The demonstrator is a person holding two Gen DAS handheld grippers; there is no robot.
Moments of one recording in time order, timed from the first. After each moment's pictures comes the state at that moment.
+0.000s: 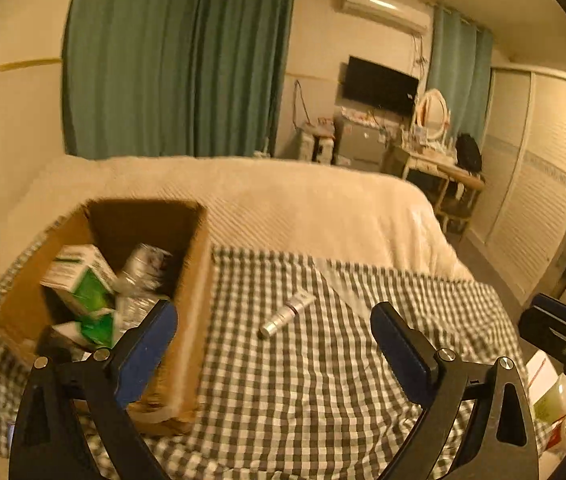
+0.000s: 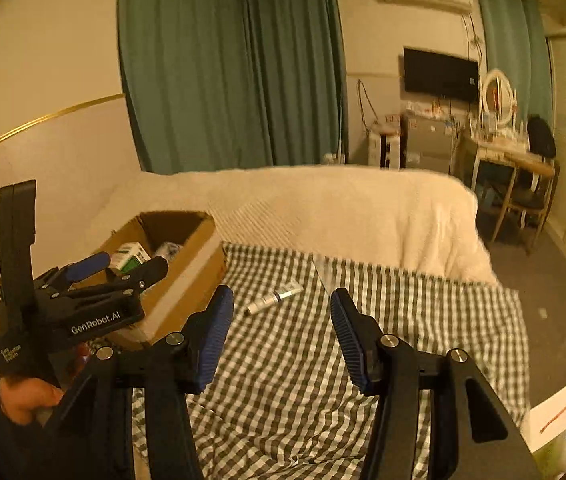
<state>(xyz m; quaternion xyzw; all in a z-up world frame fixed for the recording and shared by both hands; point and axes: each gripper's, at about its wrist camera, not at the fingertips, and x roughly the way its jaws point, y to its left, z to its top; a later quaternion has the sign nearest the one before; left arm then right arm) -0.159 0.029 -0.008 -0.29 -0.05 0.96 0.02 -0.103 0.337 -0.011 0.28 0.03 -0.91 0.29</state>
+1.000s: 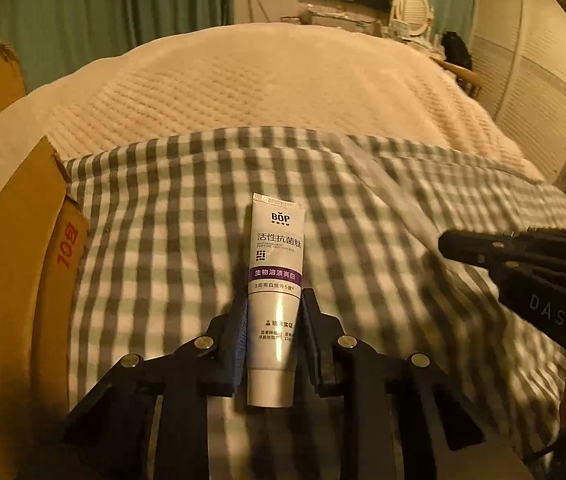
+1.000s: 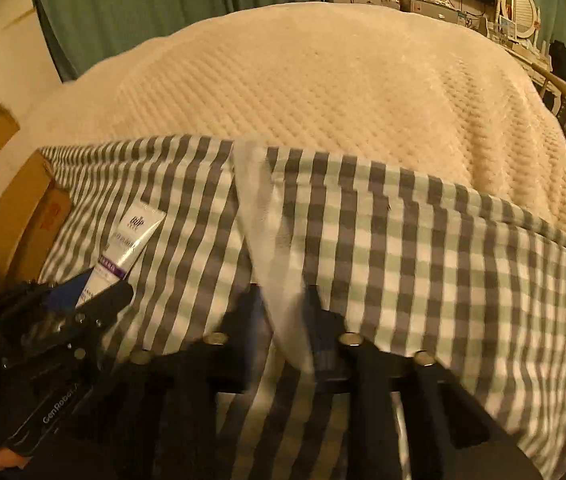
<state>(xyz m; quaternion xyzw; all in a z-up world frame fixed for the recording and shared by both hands) -0.332 0.074 -0.186 -0.43 0.02 0.90 0.08 -0.354 0.253 -0.229 0.45 0.09 -0.85 0.25</state>
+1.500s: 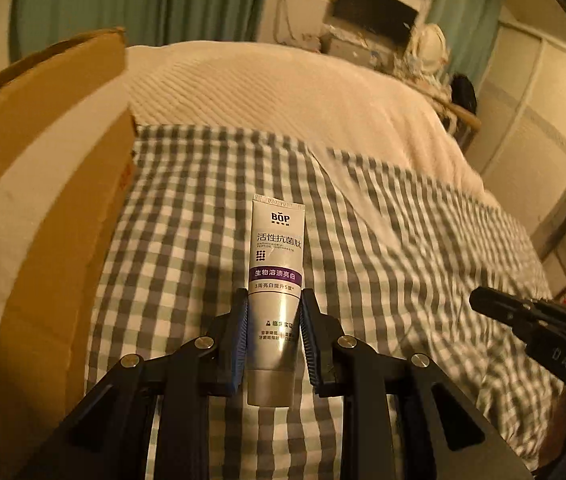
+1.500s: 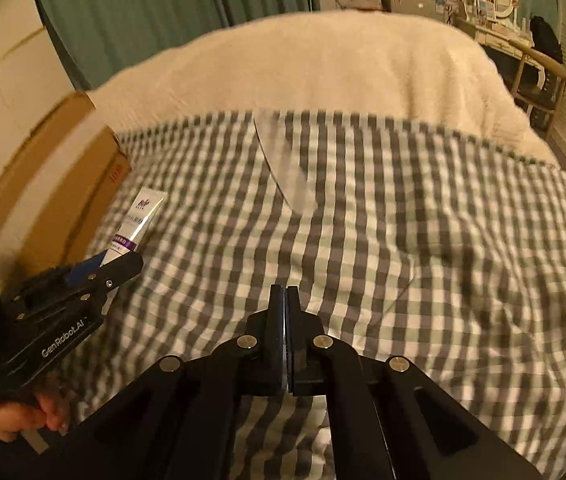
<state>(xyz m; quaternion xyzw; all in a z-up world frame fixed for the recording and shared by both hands) -0.260 0.049 -0.148 -0.41 -0.08 0.91 0.07 -0.247 0.331 -0.185 0.46 0.04 -0.85 0.25</state>
